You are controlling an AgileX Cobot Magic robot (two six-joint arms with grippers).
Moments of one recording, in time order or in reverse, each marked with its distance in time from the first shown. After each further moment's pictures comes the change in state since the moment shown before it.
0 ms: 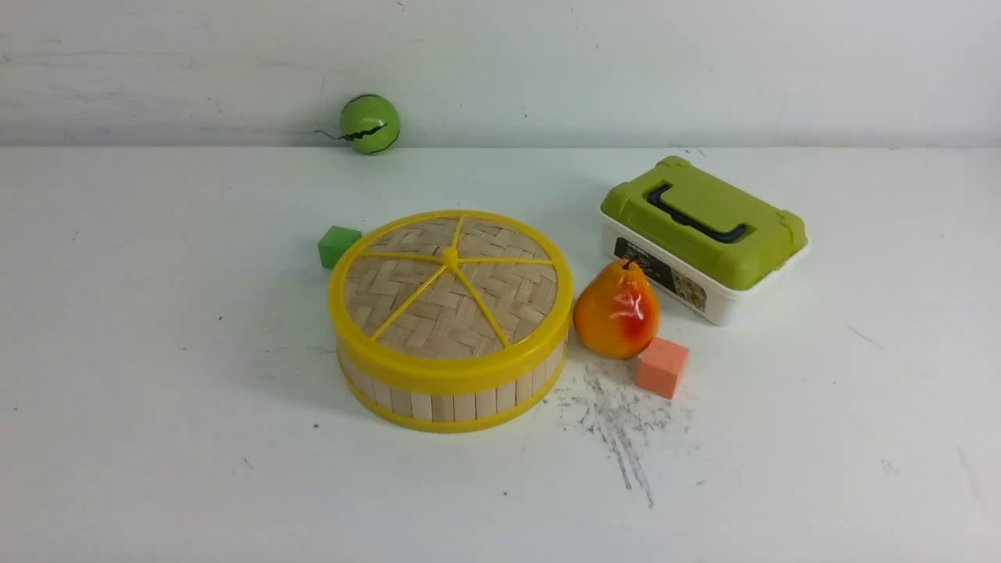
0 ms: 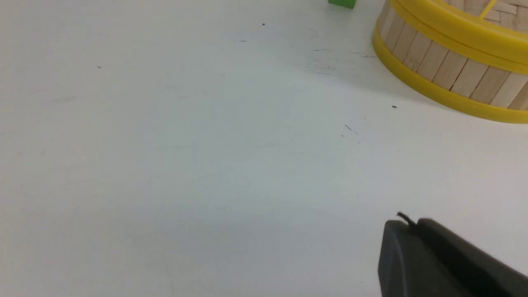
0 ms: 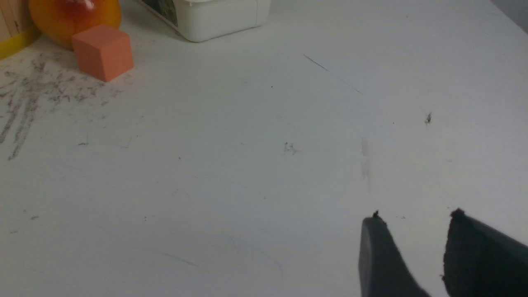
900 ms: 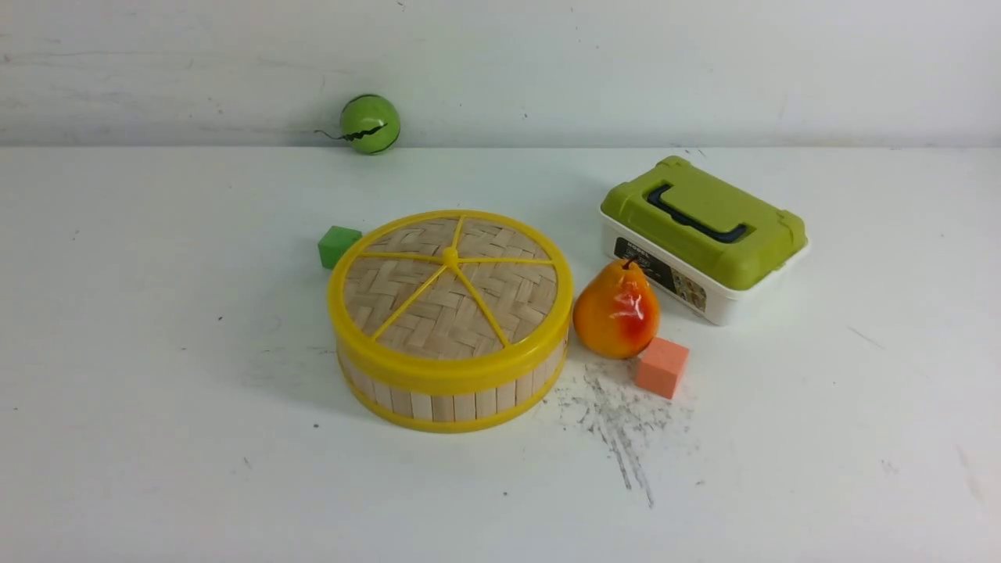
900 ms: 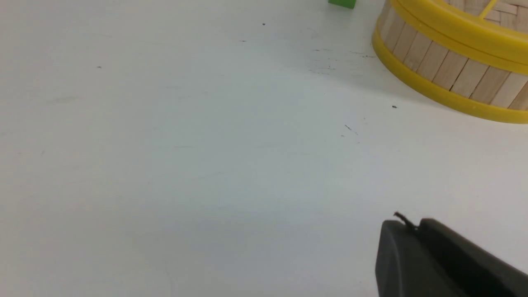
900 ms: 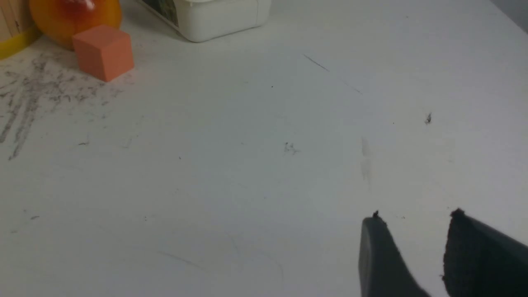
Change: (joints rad) right arm 0.000 0.000 0.000 0.000 0.000 0.000; left arm 0.000 0.000 0.000 0.000 0.000 0.000
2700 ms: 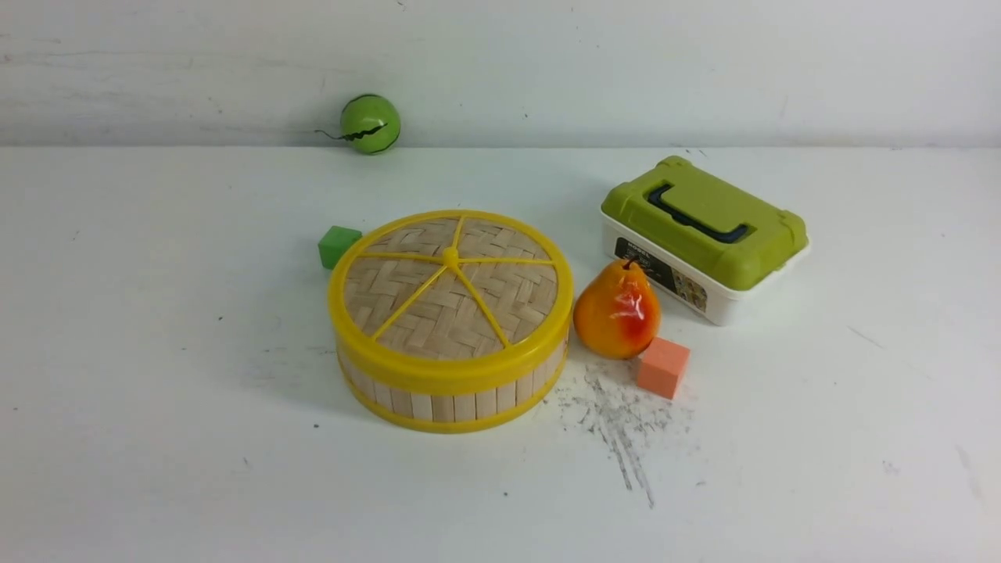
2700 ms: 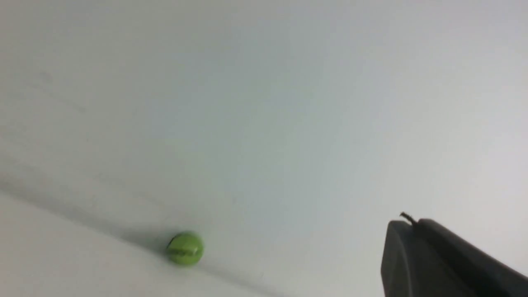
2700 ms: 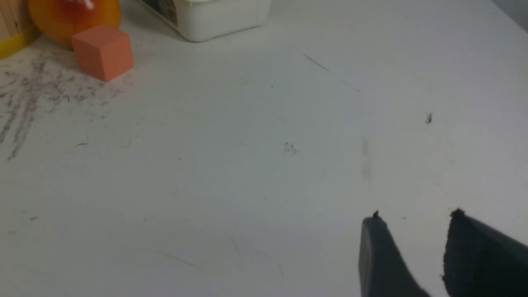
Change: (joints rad) right arm 0.000 0.000 0.000 0.000 0.000 0.000; left arm 0.000 0.109 -0.476 0.044 -0.218 -0.432
